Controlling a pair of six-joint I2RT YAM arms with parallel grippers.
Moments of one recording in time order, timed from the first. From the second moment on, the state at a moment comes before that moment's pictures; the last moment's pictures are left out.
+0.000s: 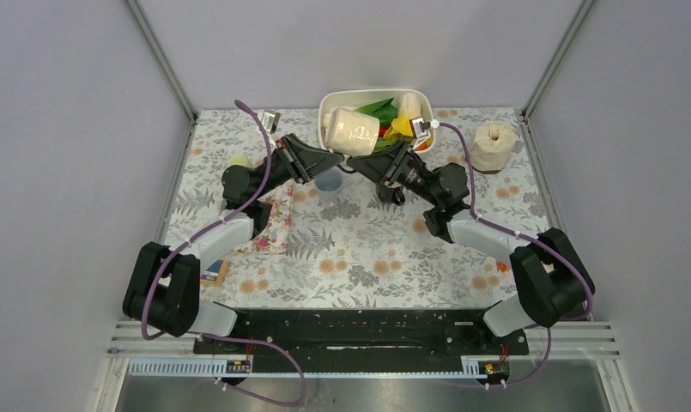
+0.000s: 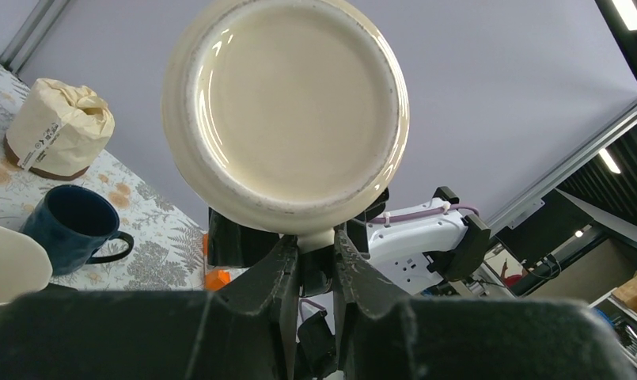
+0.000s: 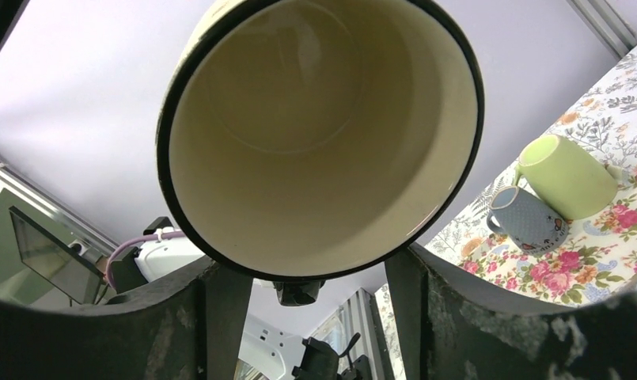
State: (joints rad) left arm -0.36 1.40 0.77 1.21 0.77 -1.31; right arm 0.55 1.49 0.81 1.16 -0.53 1.16
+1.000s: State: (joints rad) left arm -0.40 1.41 0.76 1.22 0.73 -1.19; right arm 0.50 1.48 0.80 1.15 -0.55 1.26
